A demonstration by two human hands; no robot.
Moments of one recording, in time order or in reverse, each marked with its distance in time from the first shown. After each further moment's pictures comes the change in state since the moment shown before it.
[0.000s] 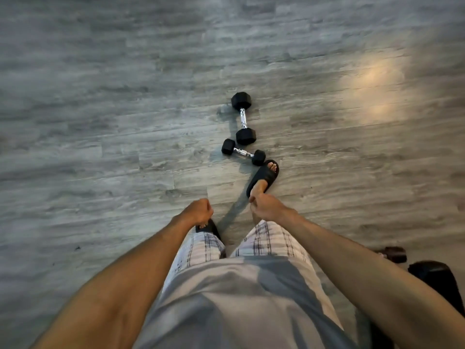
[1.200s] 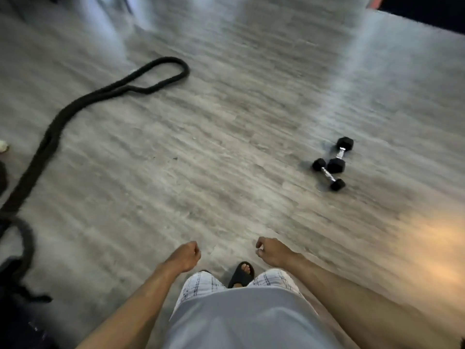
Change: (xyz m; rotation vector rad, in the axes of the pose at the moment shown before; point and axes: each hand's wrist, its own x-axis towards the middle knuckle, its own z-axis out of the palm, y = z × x) left_hand -0.416 -0.404 0.470 -0.469 0.392 -0.249; right_hand -0.326 -0.034 0.476 -0.545 -0.141 -0.372
